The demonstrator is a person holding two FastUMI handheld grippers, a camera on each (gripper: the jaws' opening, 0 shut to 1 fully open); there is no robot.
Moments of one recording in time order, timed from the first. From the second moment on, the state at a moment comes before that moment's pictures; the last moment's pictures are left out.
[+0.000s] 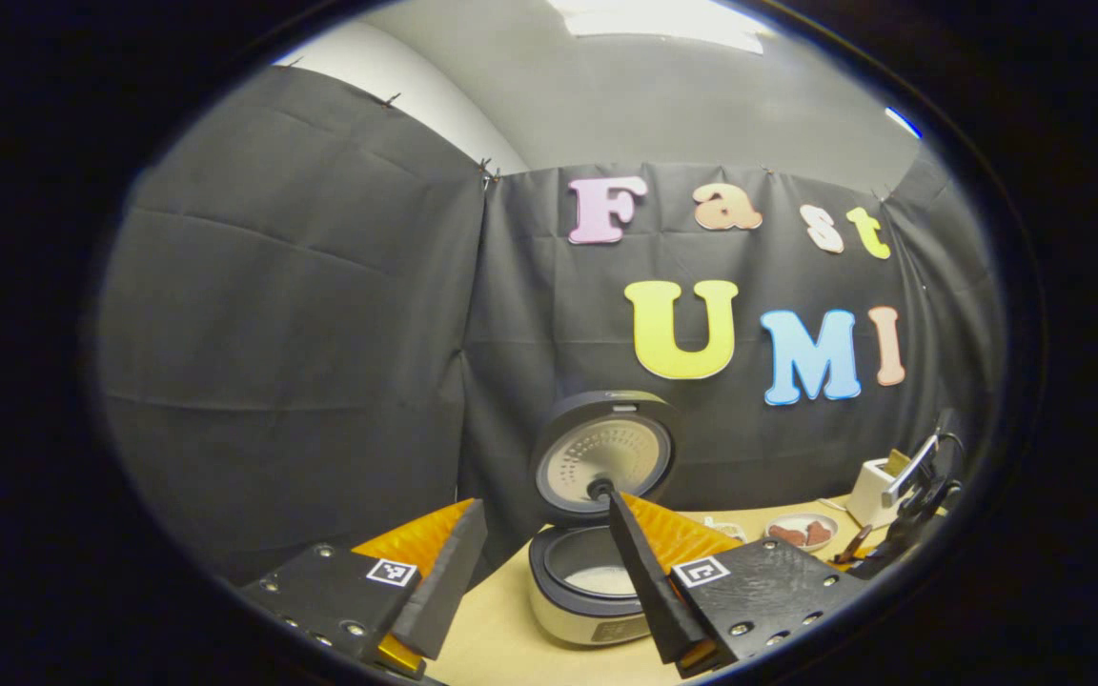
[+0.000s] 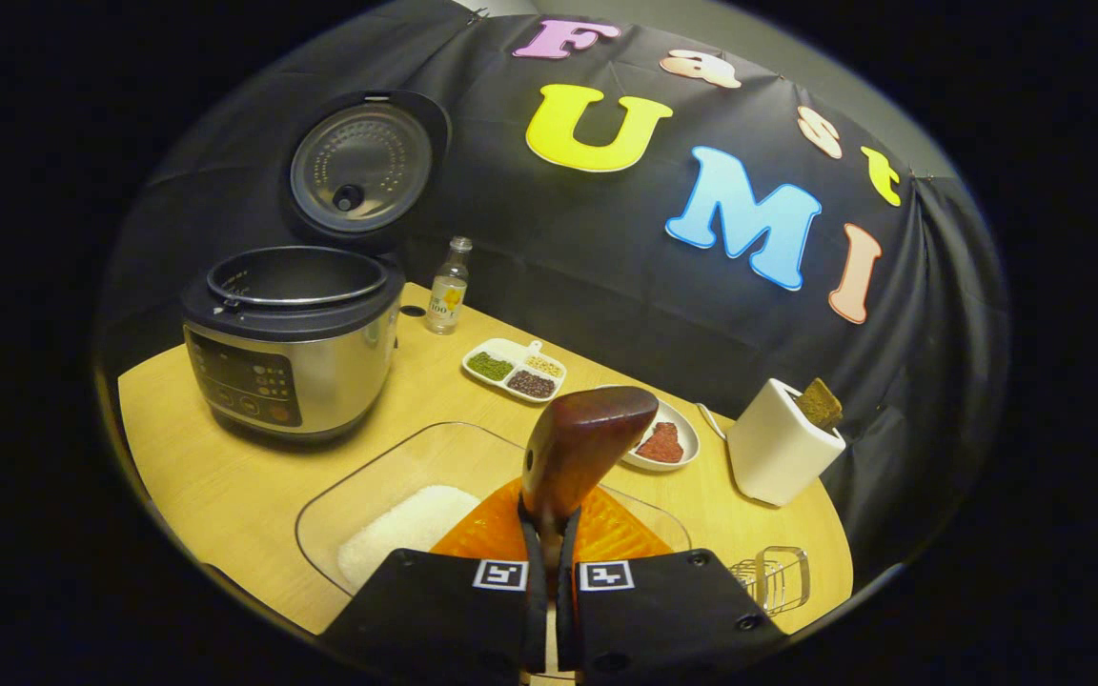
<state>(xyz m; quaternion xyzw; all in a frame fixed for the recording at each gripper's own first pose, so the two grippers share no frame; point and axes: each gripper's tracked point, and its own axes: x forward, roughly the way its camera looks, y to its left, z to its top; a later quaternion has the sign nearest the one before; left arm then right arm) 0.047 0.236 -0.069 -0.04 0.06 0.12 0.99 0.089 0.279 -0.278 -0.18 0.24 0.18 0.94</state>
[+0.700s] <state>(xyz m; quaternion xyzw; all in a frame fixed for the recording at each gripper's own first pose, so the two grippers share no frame) 0.044 0.238 -0.067 -0.04 0.05 0.12 0.99 0.084 0.279 -0.284 0.11 0.35 0.15 0.92</state>
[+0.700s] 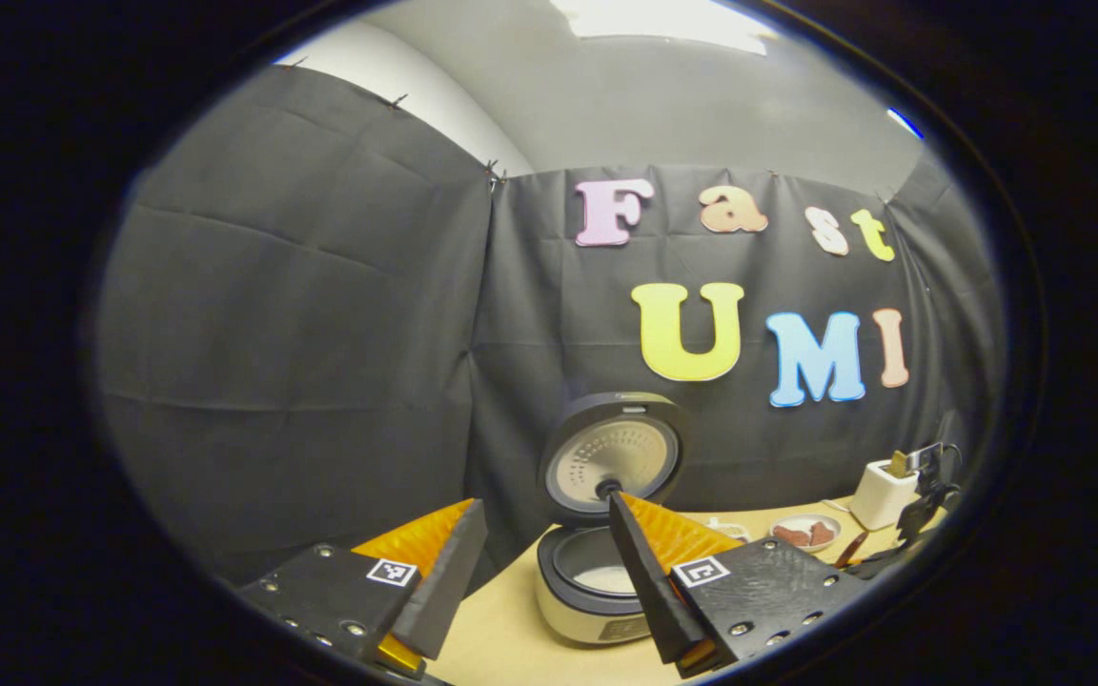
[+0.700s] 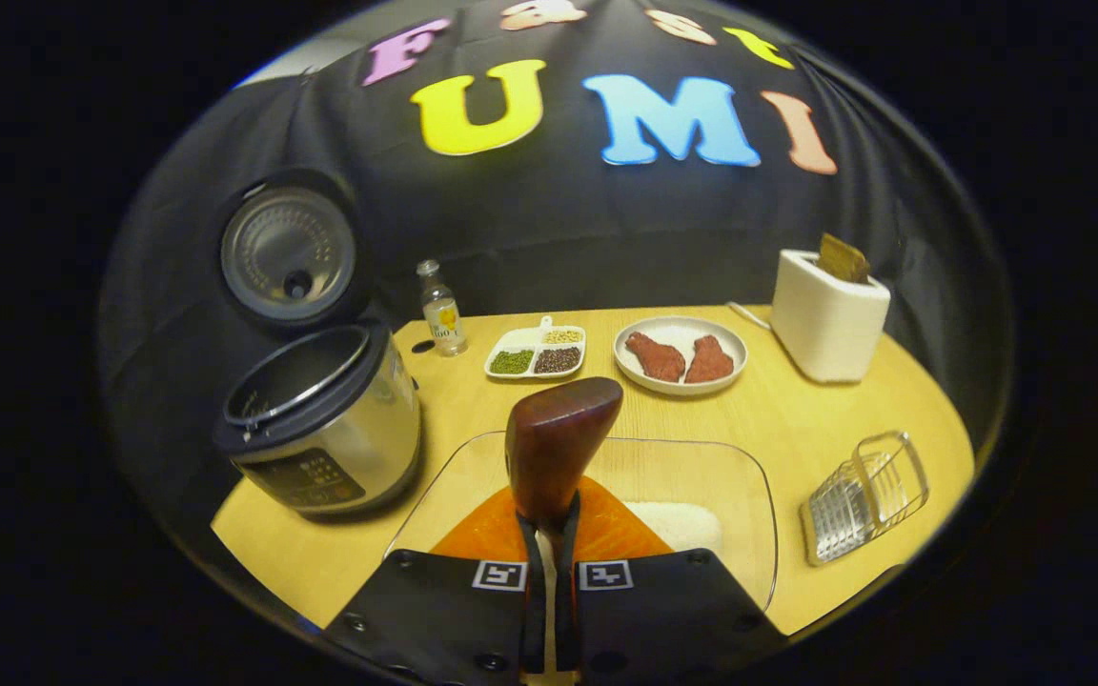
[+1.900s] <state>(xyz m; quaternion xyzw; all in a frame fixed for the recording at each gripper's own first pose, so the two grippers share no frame) 0.045 0.211 -0.045 -0.03 0.04 0.10 0.99 0.119 0.236 -0.226 0.57 0.37 0.09 0.73</state>
